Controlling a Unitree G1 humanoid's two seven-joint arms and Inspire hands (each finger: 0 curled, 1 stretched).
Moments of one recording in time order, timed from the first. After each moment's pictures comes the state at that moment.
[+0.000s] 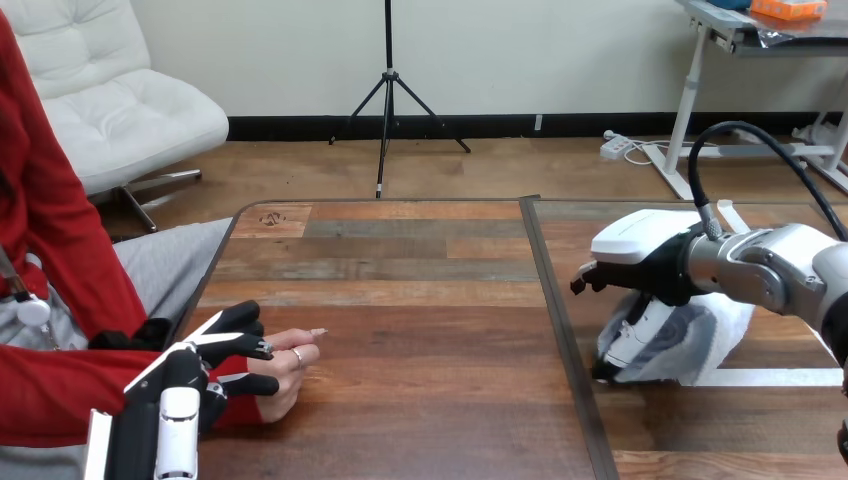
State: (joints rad) left arm 0.62 0.11 -0.09 -0.20 -0.11 -0.65 0.04; right arm -1.02 -0.59 0.75 1.26 -0.91 -0.58 0.20
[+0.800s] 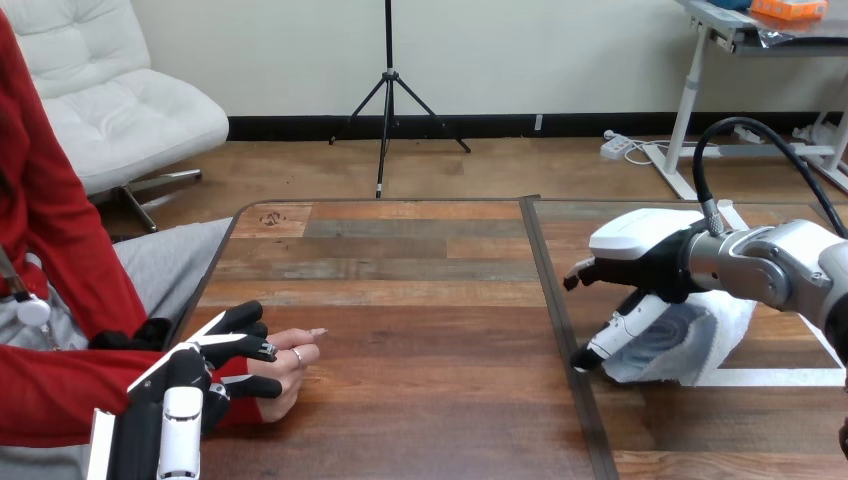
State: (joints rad) left arm 0.62 0.11 -0.09 -0.20 -0.11 -0.65 0.04; right arm -1.02 -0.60 0.71 1.26 -0.86 -0.61 0.24
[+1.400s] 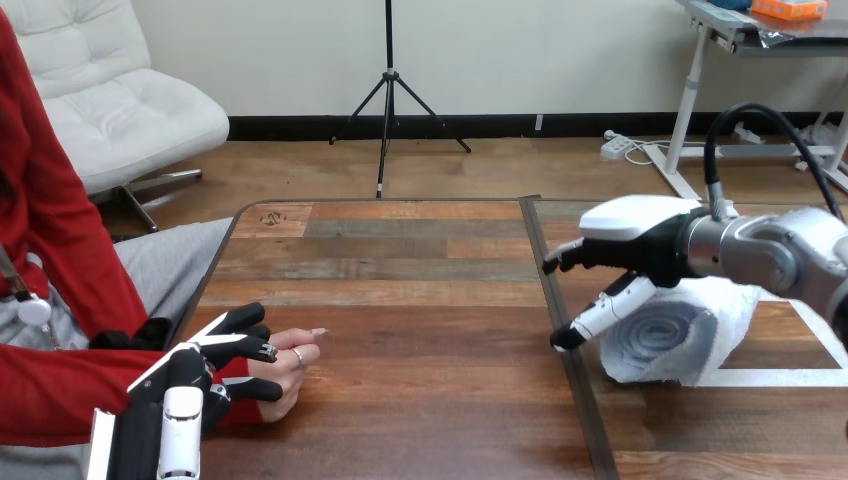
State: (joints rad) left arm 0.62 0.11 -0.09 -0.20 -0.11 -0.65 0.04; right arm -1.02 -0.62 0.62 1.23 -0.76 -0.67 0.32
